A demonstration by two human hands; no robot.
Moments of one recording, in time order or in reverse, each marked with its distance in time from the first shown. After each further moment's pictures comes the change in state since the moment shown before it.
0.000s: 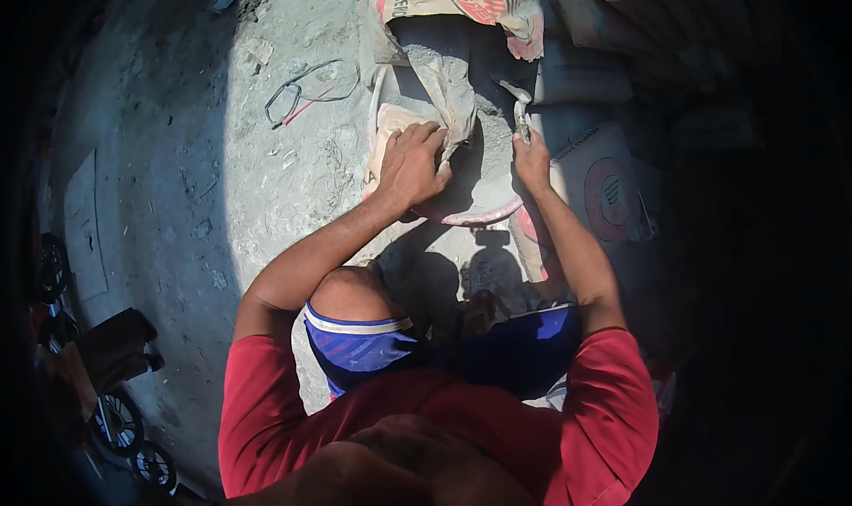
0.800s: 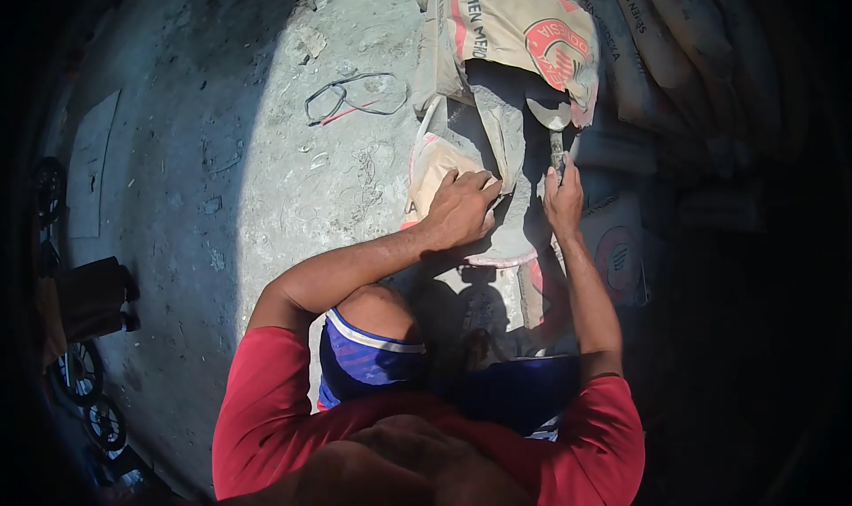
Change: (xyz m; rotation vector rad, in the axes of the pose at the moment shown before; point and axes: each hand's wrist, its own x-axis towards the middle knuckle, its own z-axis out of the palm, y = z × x) left_hand -0.006 -0.005 -0.009 -0.058 -0.034 0.089; right_hand 0.013 -0.093 -0.018 -0.186 0.058 -0.429
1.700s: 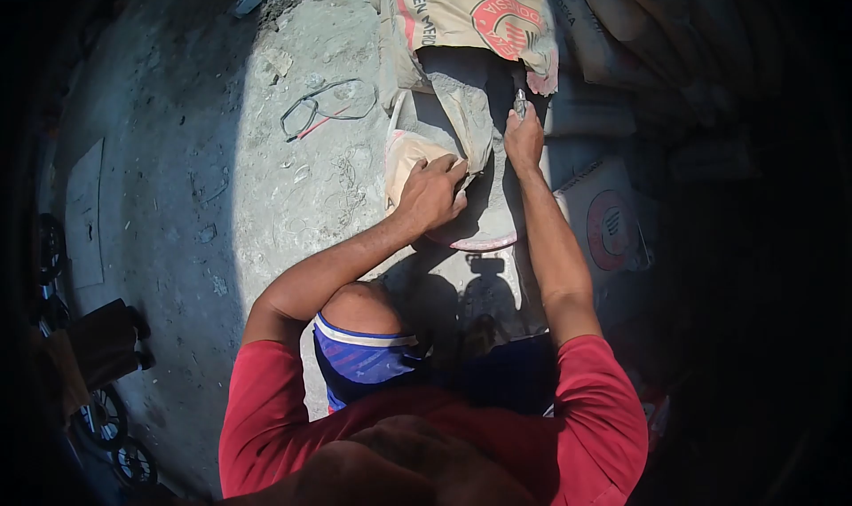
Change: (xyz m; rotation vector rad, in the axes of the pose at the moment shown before) left_hand 0.002 -0.001 0.004 0.037 -0.008 -0.020; right_hand 0.048 0.016 0.056 -0.055 0.093 0.293
